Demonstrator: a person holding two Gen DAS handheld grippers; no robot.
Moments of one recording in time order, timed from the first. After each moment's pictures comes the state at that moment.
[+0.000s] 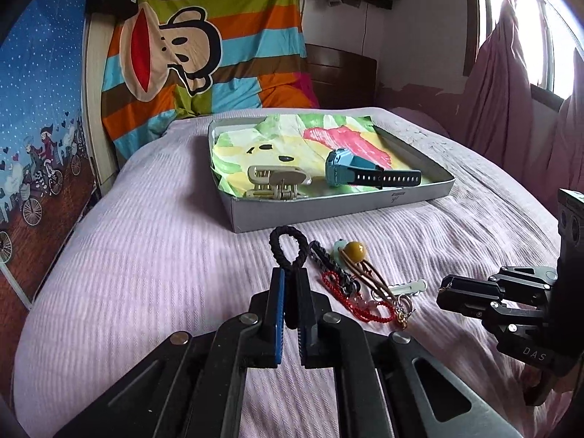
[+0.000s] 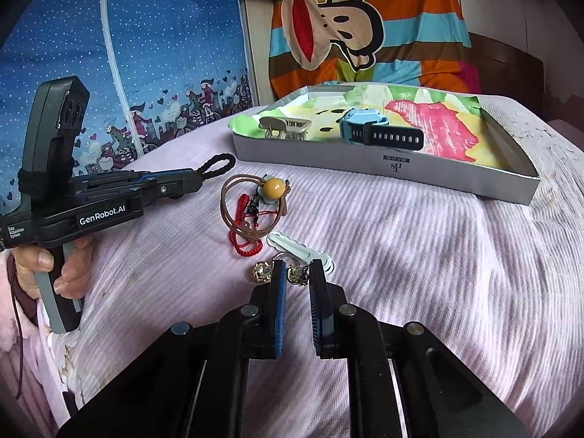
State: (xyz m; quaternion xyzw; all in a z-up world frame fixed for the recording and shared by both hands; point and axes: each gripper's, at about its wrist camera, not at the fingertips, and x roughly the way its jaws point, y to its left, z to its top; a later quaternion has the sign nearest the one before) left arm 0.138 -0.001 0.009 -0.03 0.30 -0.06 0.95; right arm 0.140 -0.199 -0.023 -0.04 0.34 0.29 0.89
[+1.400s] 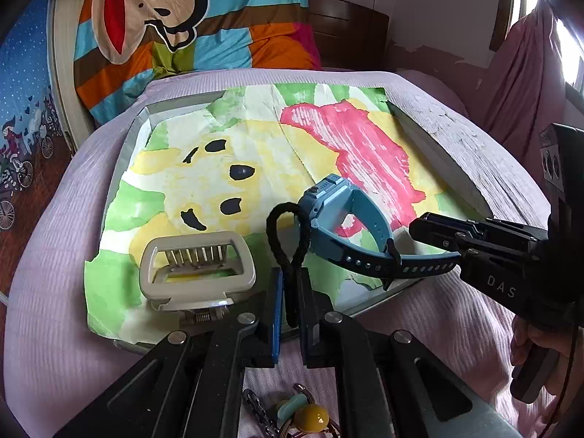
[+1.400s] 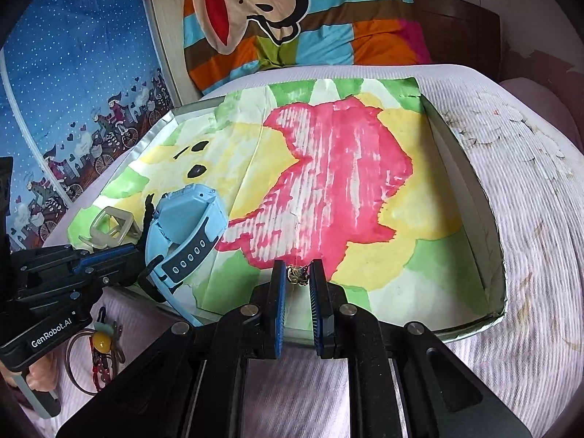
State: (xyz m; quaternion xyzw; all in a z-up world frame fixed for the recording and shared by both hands) left arm 0.281 -0.055 0.013 -0.04 0.41 -0.06 0.91; right arm 0.324 -0.222 -0.019 -0.01 0.43 0.17 0.89
